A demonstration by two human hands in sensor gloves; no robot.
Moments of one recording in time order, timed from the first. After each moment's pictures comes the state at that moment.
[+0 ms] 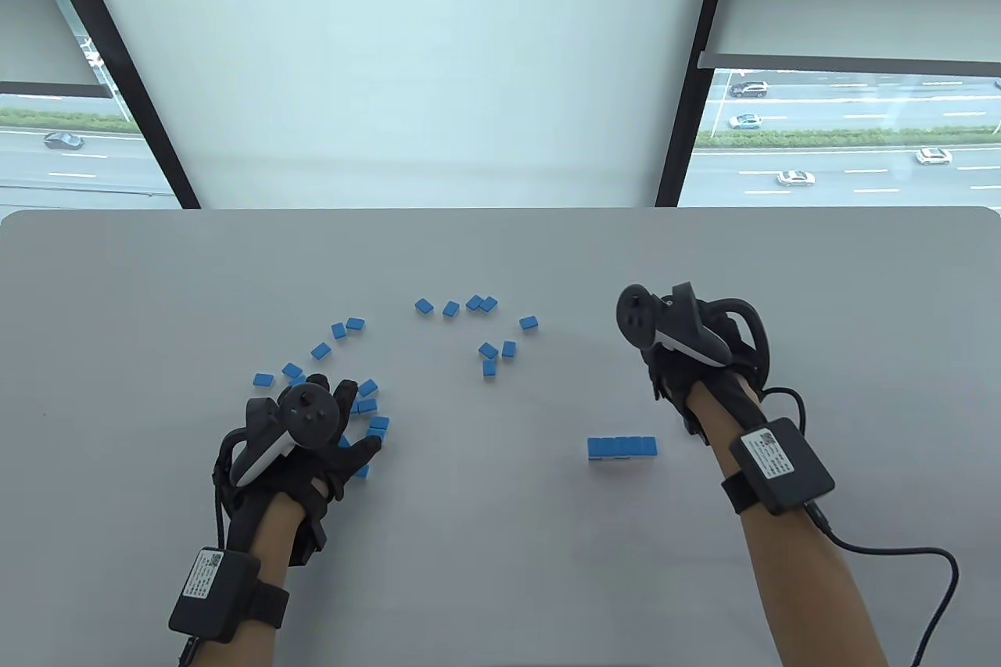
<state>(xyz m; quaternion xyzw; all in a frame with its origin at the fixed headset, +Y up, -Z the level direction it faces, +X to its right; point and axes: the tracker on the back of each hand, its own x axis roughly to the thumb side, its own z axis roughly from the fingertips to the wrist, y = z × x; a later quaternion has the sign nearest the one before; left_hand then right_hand) -0.274 -0.741 -0.365 -0.12 -0.01 0.11 0.99 0.176 -0.645 -0.432 -0.04 0.02 -1.00 0.06</state>
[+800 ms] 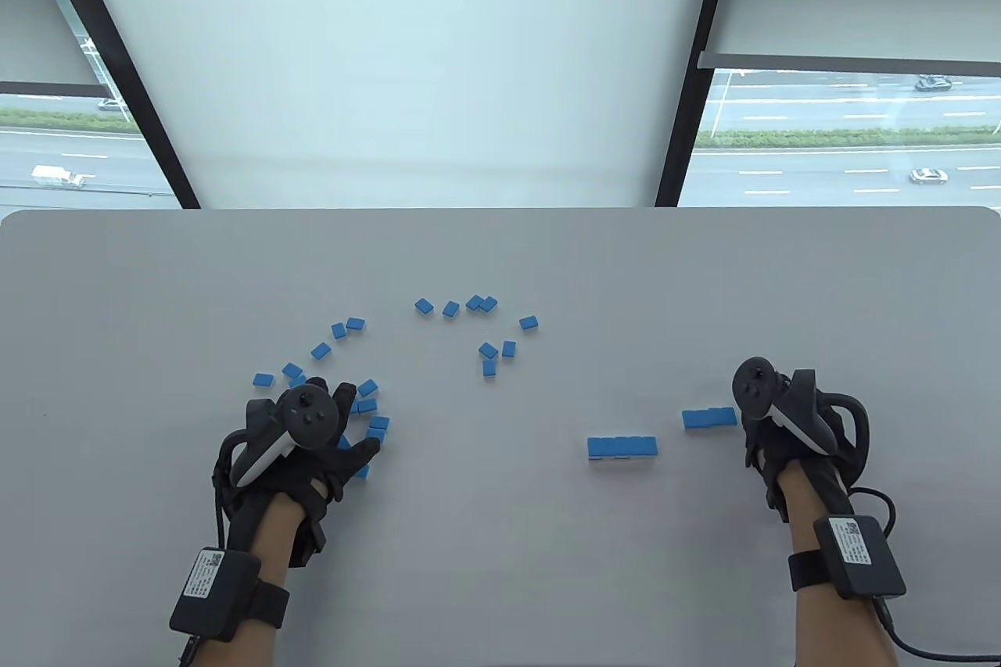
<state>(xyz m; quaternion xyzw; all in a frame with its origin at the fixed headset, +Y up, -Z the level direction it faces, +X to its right) -0.274 -0.742 -0.363 -0.13 -0.01 0.11 0.99 0.291 -0.747 -0.400 0.08 -0.04 -1.00 0.03</state>
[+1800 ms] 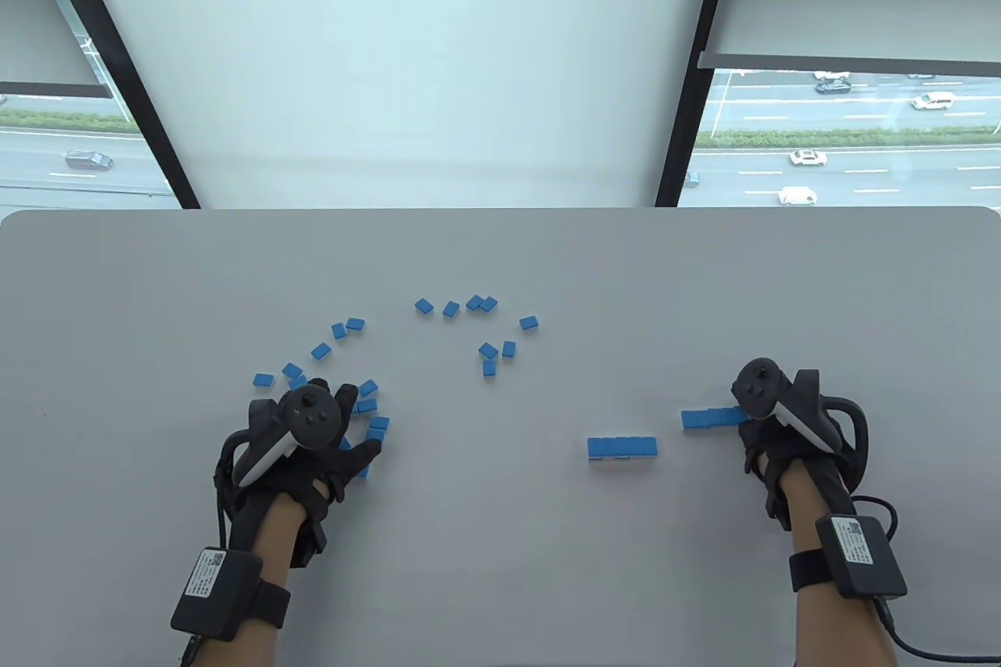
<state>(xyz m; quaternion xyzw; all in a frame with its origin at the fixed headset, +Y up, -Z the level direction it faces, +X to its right) -0.271 -0.741 -0.363 -0.13 -0.01 0.11 0.99 0.294 -0.745 -0.397 0.09 -0.08 -0.99 -0.01</state>
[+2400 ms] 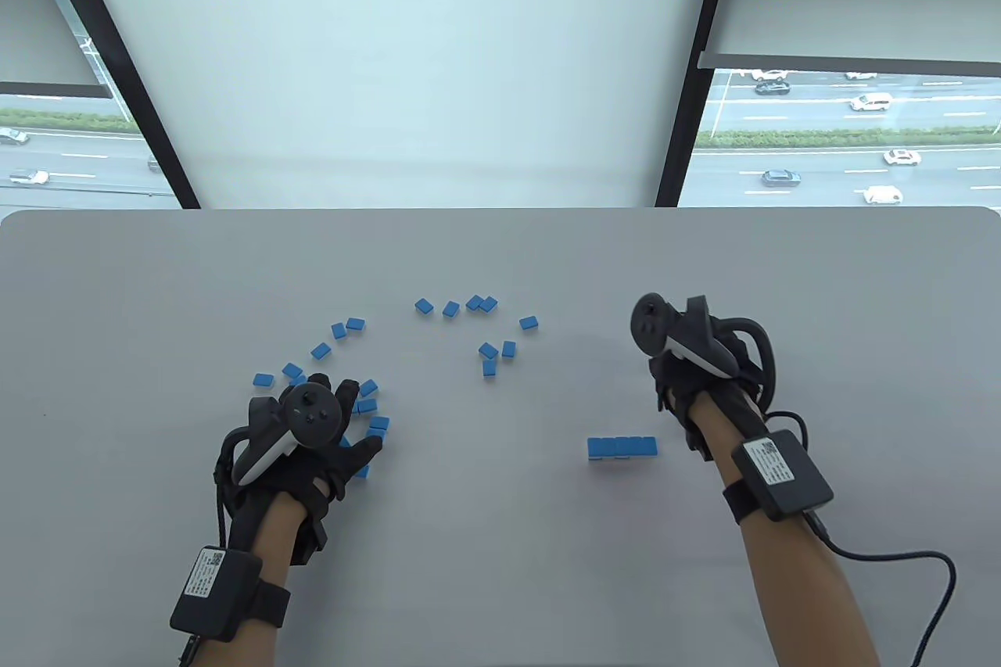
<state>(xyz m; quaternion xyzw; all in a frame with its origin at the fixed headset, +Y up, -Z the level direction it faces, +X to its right) -0.269 -0.736 -0.363 -0.12 -0.01 0.10 0.99 0.148 -0.672 -0.462 -0.01 -0.06 -1.00 0.05</state>
